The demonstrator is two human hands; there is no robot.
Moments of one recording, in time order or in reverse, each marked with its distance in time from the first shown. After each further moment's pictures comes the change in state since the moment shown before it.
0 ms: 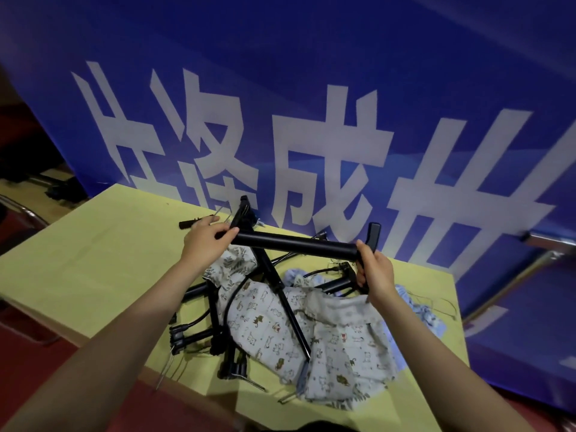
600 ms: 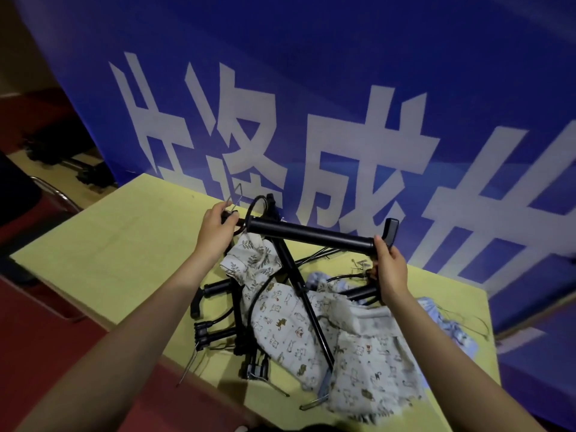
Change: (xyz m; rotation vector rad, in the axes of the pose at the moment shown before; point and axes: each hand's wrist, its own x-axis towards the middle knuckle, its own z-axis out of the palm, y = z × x) left_hand 0.011 -0.006 -0.032 -0.499 0.114 -0.188; right_hand 0.030 0.003 0.040 -0.142 0.040 -0.061
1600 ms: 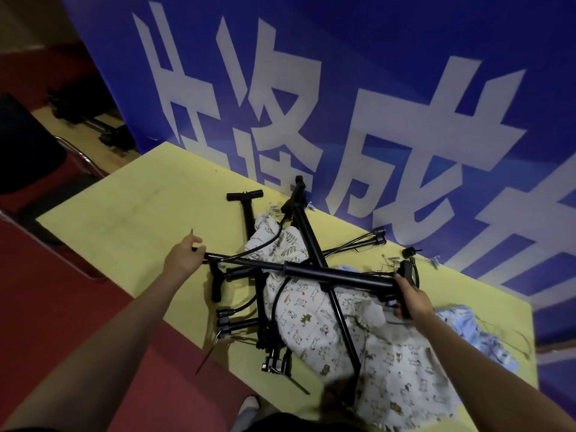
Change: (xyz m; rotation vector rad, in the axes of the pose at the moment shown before) left_hand 0.017 -0.155 -0.073 0.499 -0.021 -0.372; right_hand 0.048 0.103 -0.005 -0.315 -0.136 0.405
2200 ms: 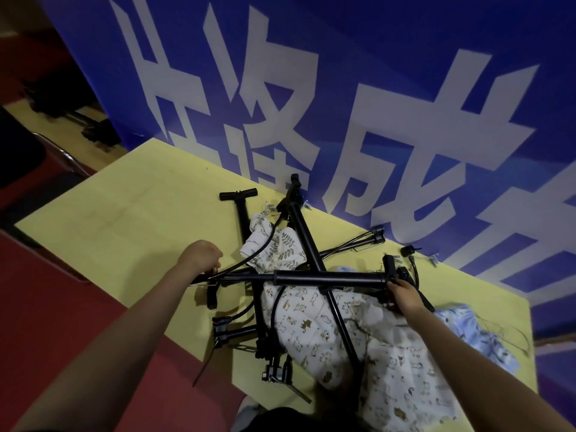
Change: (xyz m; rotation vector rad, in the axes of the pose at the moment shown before) left_hand 0.028 0.030 0.021 -0.004 -0.290 -0.028; right_hand 0.029 -0.002 0.022 -0.038 -0.031 0.025
